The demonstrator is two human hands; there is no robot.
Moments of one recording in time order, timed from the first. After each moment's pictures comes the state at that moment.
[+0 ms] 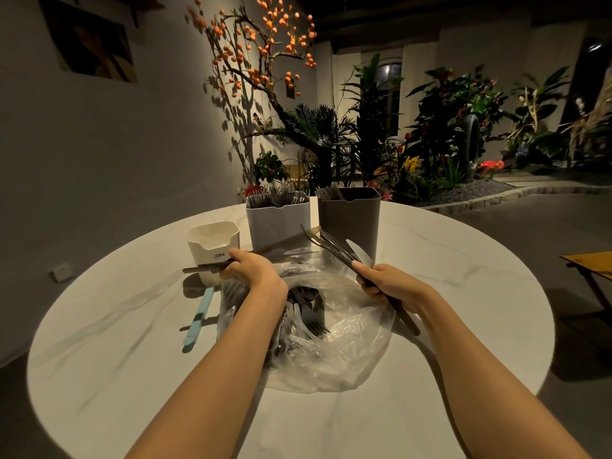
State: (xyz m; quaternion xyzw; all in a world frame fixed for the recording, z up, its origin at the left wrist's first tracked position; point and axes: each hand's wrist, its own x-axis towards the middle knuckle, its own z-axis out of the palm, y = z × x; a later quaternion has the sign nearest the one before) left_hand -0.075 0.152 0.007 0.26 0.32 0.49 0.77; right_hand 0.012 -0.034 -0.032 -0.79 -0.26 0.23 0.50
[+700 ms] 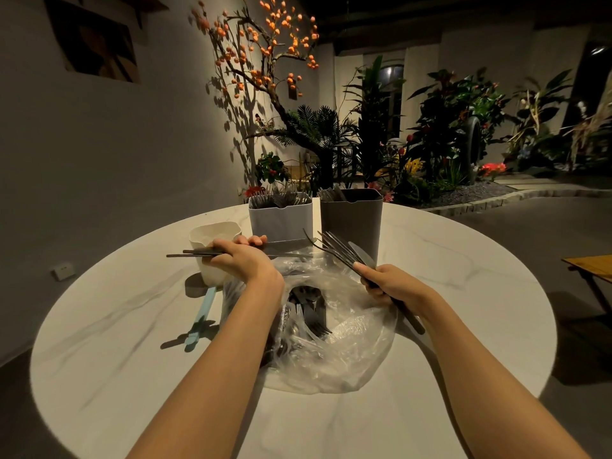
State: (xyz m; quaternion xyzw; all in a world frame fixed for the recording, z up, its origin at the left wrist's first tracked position) left_hand -0.081 0.159 0.020 0.16 0.18 0.56 0.79; right_hand 0.010 -0.033 -0.031 -0.79 -0.22 0.22 0.52
